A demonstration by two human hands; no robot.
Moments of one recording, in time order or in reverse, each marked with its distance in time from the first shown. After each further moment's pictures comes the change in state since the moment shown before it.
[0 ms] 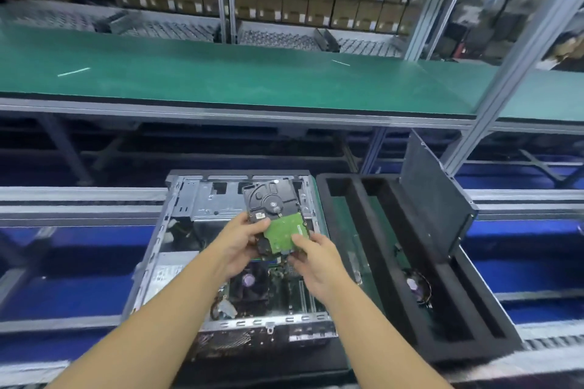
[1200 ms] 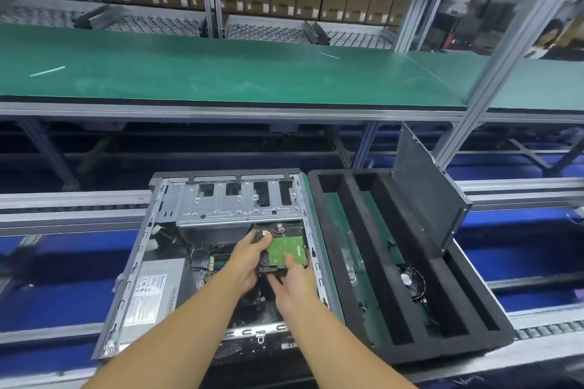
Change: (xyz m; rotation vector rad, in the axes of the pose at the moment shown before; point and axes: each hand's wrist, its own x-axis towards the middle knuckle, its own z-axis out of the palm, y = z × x) left_hand 0.048 -0.063 0.010 -0.077 0.164 -0.119; right_hand 0.022 0.058 0.010 0.422 0.287 0.140
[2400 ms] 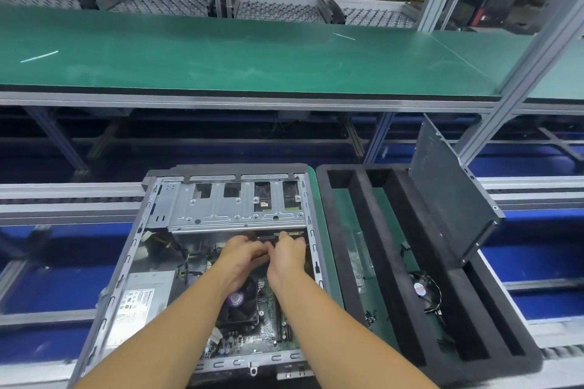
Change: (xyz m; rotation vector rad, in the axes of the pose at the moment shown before) left_hand 0.041 0.009 -0.017 0.209 0.014 0.050; right_hand 0.059 -0.018 0.063 -0.204 0.058 -0.061
